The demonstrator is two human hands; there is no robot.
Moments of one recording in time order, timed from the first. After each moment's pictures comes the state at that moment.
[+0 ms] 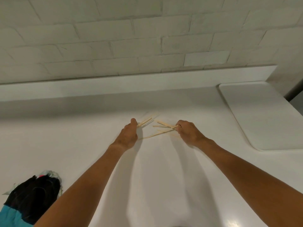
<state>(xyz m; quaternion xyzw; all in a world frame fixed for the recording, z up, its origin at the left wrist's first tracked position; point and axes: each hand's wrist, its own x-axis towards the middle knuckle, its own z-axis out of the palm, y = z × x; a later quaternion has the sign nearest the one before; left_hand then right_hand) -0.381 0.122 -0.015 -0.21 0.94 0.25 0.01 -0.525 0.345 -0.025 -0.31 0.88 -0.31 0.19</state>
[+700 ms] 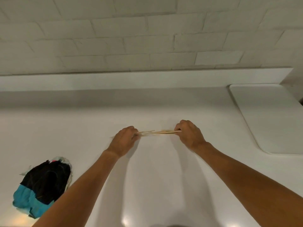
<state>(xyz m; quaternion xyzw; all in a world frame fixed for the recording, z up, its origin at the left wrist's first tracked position) -0.325 0.107 -0.029 -0.17 0.97 0.18 -0.06 -0.497 0.329 -0.033 -0.38 0.90 -0.19 0.06</state>
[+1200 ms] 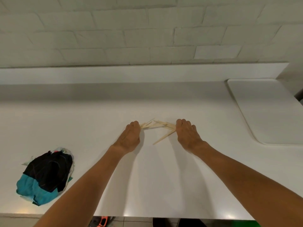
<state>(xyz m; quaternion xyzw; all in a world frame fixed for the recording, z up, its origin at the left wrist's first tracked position) -0.316 0.139 -0.029 -0.18 0.97 0.16 0.01 -0.458 0.338 -0.041 -0.41 0.91 -0.02 -0.01</state>
